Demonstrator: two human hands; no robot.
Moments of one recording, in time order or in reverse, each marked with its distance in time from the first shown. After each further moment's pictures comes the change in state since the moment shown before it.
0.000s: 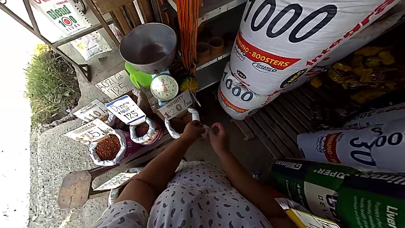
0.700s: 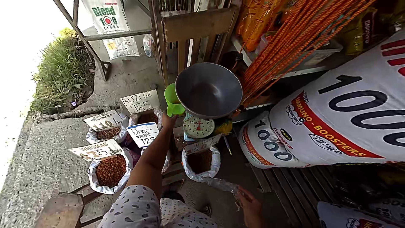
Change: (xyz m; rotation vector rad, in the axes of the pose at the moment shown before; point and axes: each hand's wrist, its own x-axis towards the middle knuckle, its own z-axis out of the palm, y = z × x) left_hand 0.223 -0.019 -0.399 -0.001 0.765 0.080; right_hand 0.045 -0.030 0.106 -0.041 0.090 0.390
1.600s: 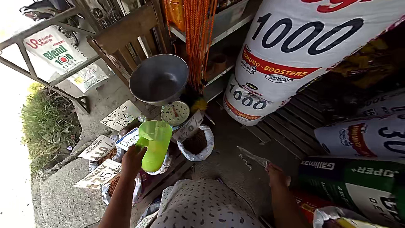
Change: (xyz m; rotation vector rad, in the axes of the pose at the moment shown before) left_hand -0.244 0.031 -0.138 0.360 -0.199 0.221; right_hand 0.043 0.178 -0.124 0.168 0.439 0.378
